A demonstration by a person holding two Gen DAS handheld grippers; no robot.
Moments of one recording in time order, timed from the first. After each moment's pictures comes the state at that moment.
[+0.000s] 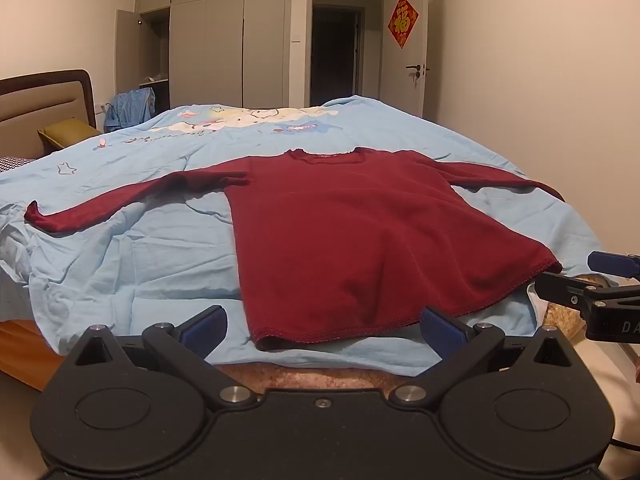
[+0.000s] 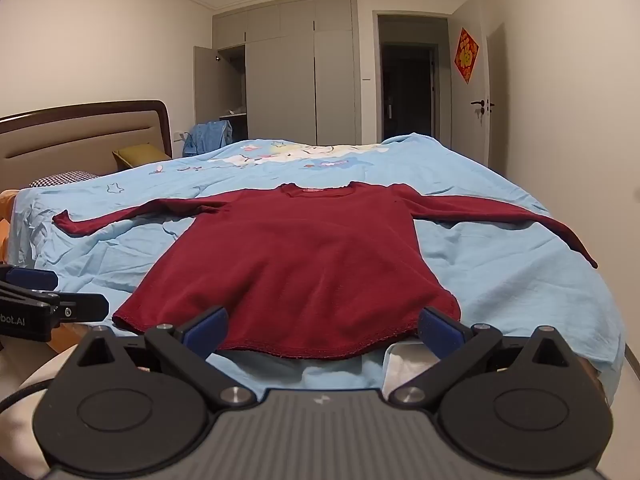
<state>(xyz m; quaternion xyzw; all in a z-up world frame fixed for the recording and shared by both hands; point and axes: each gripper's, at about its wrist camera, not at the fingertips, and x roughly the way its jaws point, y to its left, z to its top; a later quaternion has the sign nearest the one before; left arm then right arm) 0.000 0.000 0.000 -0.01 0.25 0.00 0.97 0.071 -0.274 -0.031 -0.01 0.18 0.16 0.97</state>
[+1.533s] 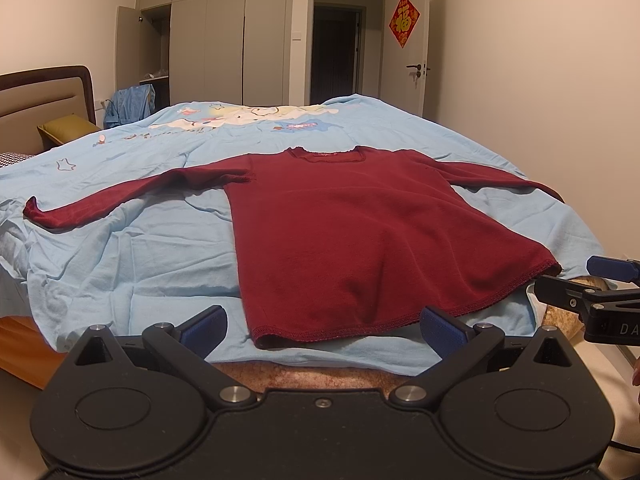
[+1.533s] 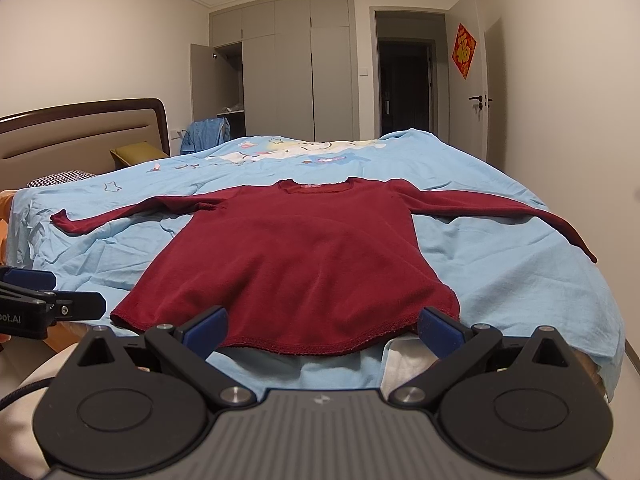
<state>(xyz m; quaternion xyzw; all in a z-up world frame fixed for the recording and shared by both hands) 0.000 0.000 0.000 -0.01 0.25 0.00 0.97 0.071 -0.278 -0.036 -0.01 0.19 0.17 0.97</state>
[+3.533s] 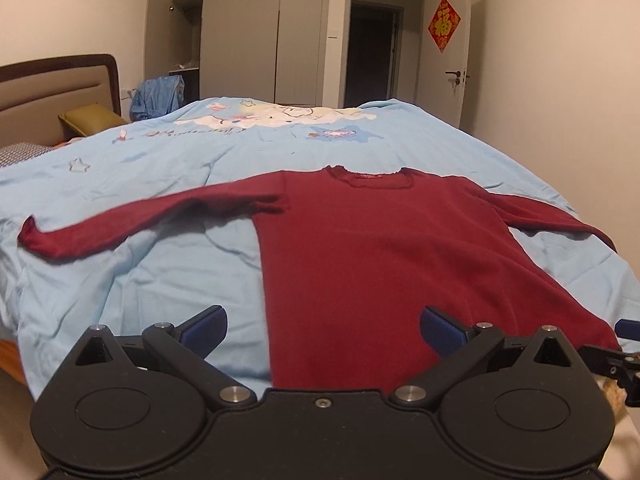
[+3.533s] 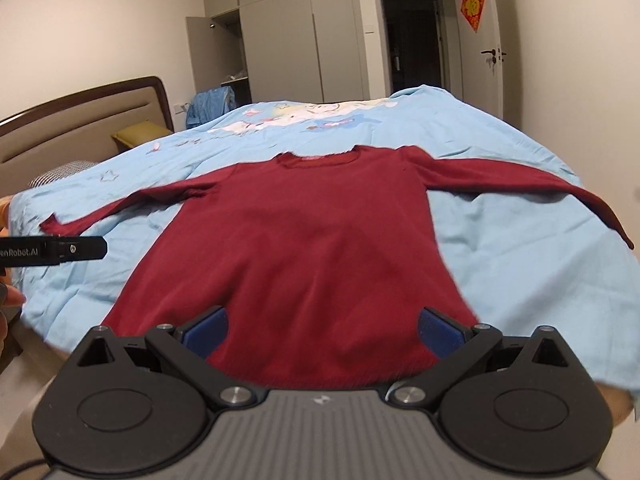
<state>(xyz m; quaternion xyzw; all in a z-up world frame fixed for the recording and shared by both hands) 0.100 0.027 0.030 -0.03 0.25 0.05 0.97 0.159 -0.278 -0.024 0.02 0.26 0.19 0.95</state>
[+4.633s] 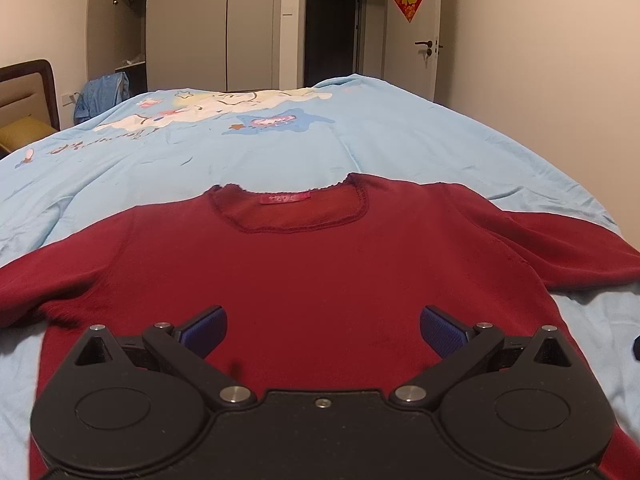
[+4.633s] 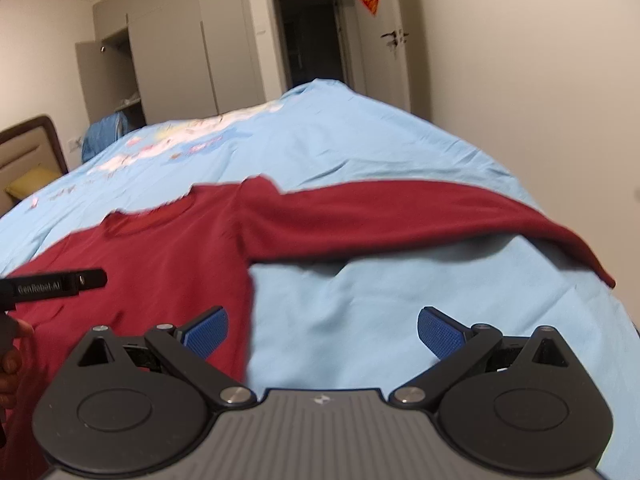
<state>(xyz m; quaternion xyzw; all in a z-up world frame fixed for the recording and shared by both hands) 0.395 -0.055 -0.017 -0.01 0.28 0.00 0.96 0.370 -0.364 -0.040 0.07 0.27 0.05 0.96</state>
